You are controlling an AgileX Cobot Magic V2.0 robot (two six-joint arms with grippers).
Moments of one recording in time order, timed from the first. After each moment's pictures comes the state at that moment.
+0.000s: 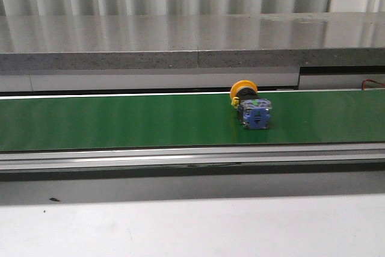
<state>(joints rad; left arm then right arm) -0.03 0.14 -0.26 0.03 0.33 0.03 0.05 0.24 -0.31 0.17 0.38 -0.14</state>
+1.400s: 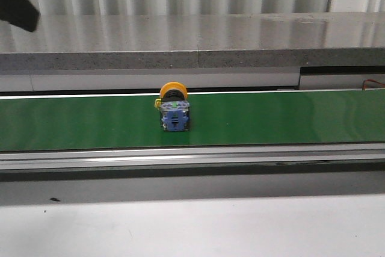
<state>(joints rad) -0.30 1.13 -0.78 -0.56 0.61 0.24 0.05 0.24 -0.31 0.17 0.38 -0.14</state>
